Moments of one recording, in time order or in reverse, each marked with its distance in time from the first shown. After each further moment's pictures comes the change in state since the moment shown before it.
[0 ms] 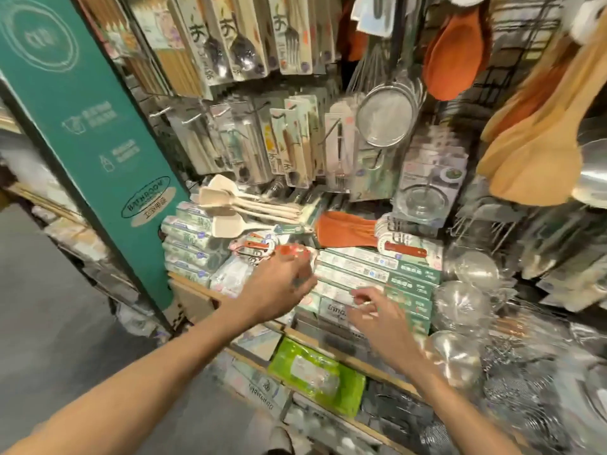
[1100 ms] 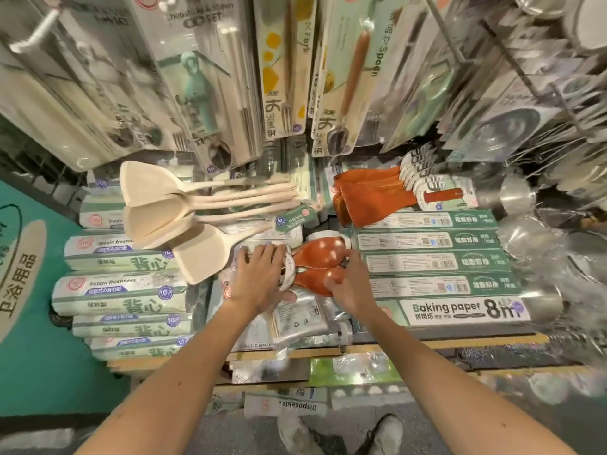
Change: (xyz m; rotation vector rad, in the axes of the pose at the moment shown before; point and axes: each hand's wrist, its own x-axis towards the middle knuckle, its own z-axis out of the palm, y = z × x) left_hand 0.172 -0.337 0.147 0.445 -0.268 0.302; right_hand 0.249 0.007 0.255 -0.024 0.305 0.657
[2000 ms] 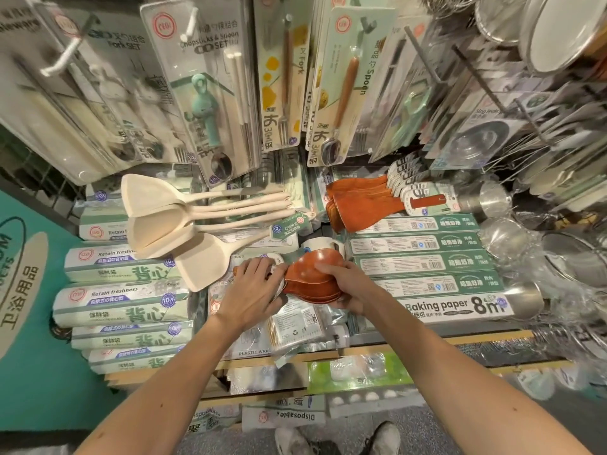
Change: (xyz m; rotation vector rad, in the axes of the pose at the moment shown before) left_hand -0.019 -0.016 0.009 -0.078 0.423 0.294; right_hand -0.008 -0.031 -0.022 0.685 -0.213 0.447
